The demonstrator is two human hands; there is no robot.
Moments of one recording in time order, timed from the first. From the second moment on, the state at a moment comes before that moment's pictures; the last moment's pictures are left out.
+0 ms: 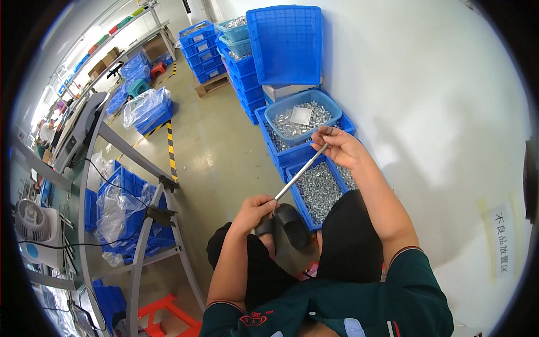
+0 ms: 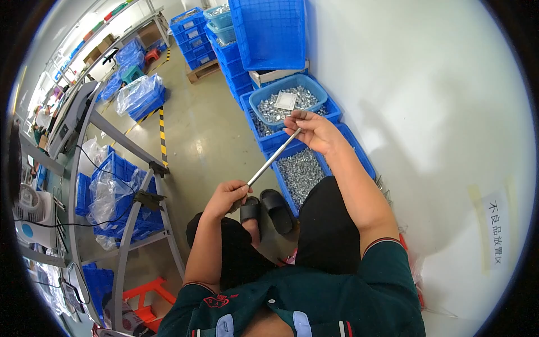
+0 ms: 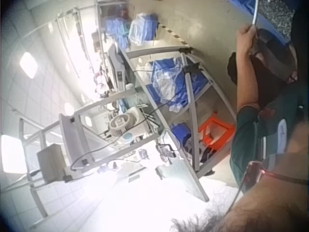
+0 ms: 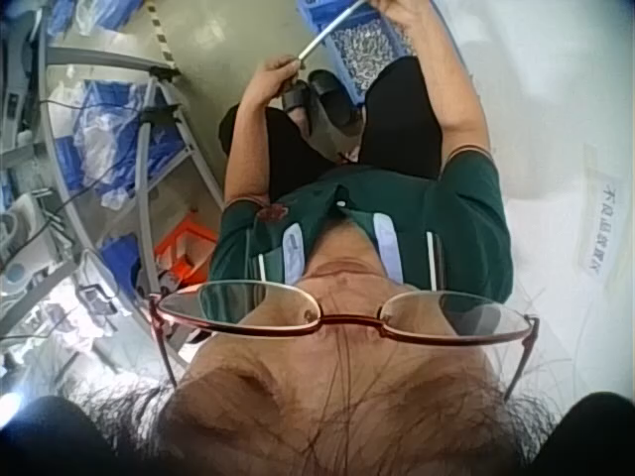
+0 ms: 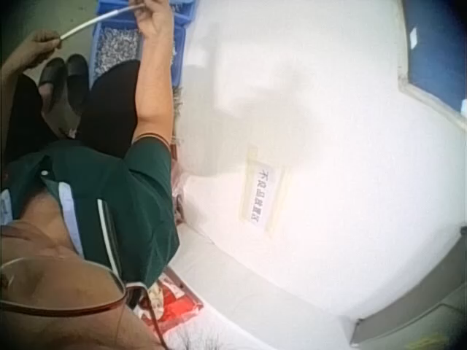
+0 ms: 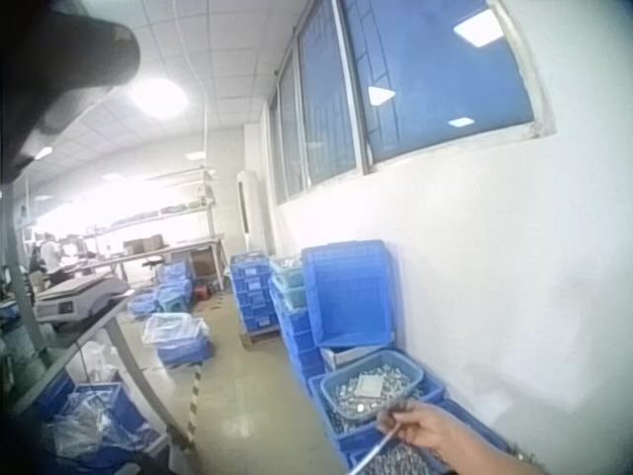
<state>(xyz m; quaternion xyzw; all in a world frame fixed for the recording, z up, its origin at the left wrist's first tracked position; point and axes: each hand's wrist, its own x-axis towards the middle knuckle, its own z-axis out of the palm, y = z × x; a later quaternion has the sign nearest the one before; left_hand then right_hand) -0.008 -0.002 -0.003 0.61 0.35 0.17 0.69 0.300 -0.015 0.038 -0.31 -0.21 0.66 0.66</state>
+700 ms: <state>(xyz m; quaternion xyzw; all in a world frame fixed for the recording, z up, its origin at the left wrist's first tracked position) -0.006 -0.002 -0.003 0.61 0.36 0.18 0.68 0.291 -0.011 0.040 -0.27 -0.09 0.69 0.66</state>
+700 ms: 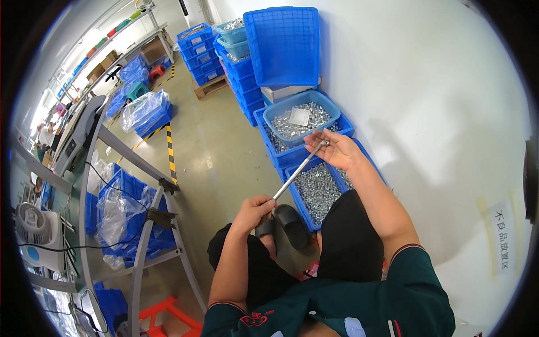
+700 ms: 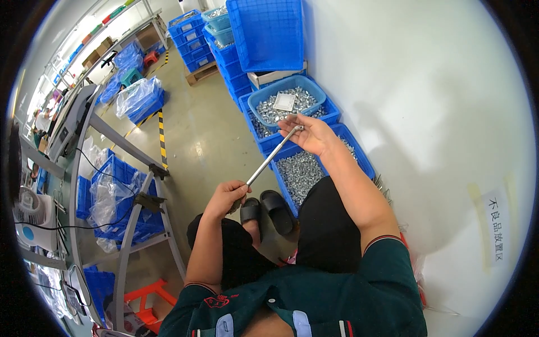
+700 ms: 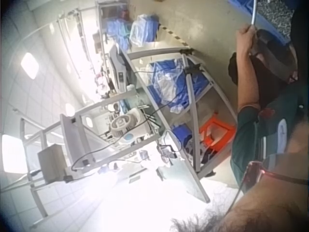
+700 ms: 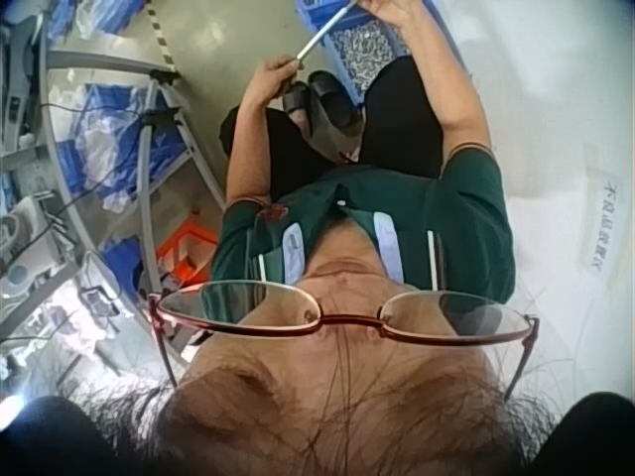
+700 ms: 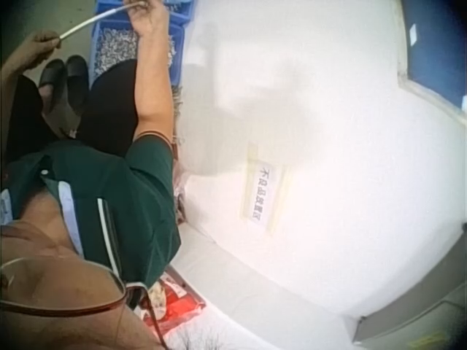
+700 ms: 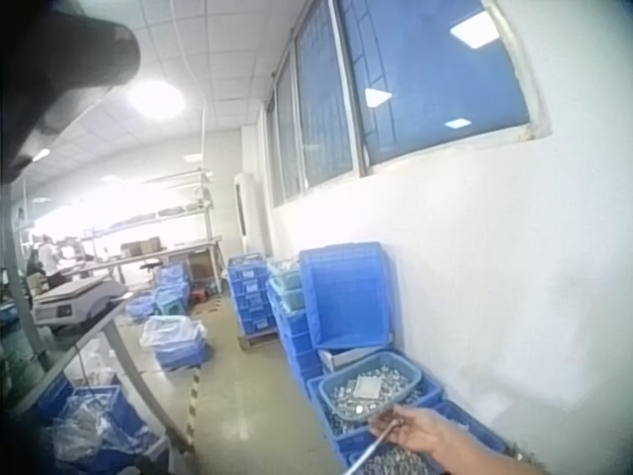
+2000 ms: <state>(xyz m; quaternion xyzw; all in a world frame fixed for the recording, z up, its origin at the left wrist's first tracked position) -0.007 -0.005 0.001 0.58 0.35 0.16 0.71 0.302 -0.006 0.028 -0.45 -0.11 0.64 0.60</state>
